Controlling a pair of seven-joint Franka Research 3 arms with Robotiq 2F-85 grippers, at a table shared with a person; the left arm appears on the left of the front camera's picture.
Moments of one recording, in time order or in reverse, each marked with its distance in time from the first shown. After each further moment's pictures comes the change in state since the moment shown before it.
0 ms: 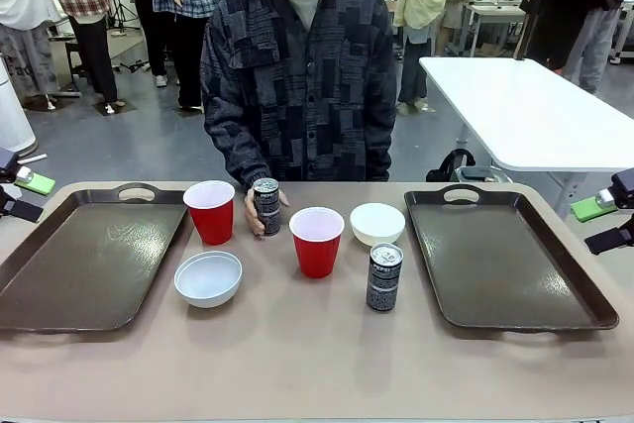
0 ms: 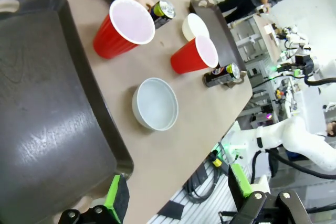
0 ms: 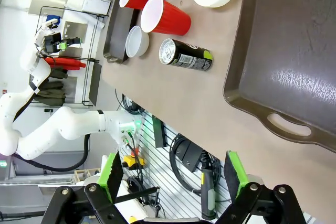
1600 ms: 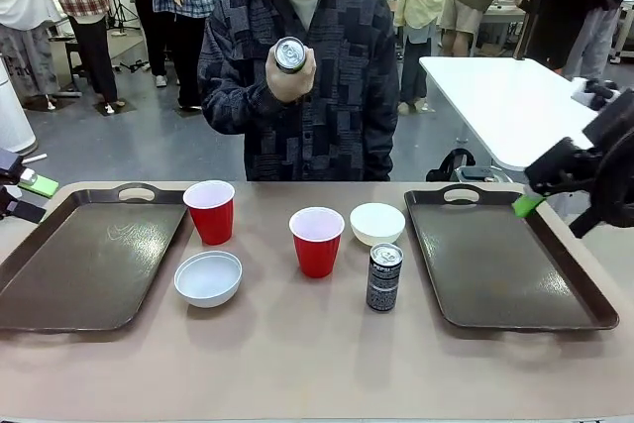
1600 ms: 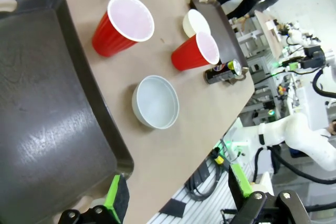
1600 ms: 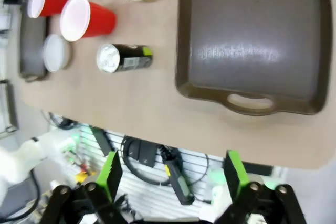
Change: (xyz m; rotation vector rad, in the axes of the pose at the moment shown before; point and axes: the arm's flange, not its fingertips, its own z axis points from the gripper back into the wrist) left arm 0.001 -0.003 -0.004 0.010 0.018 -0.011; right arm 0.040 0.100 -0.059 -0.546 0.080 -0.128
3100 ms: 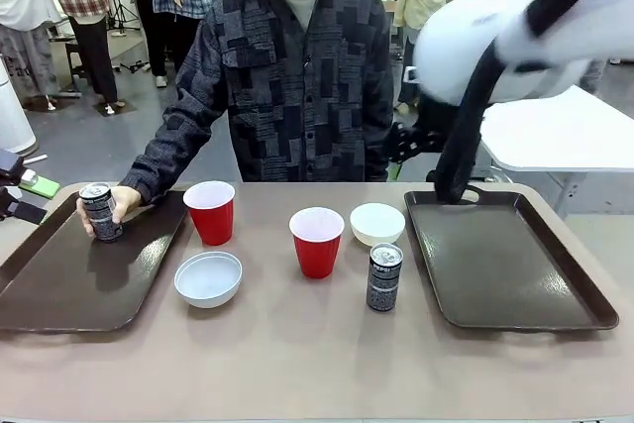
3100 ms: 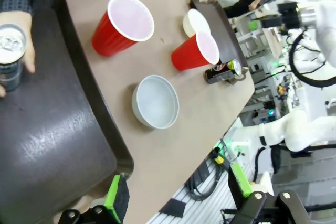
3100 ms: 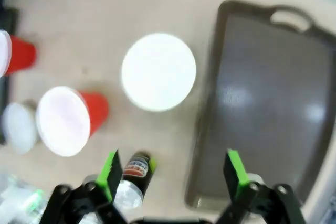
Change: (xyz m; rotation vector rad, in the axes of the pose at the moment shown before) left arm 0.000 0.000 0.000 0.000 0.001 0.000; right arm 0.163 0.133 -0.123 -0.292 -0.095 0.161
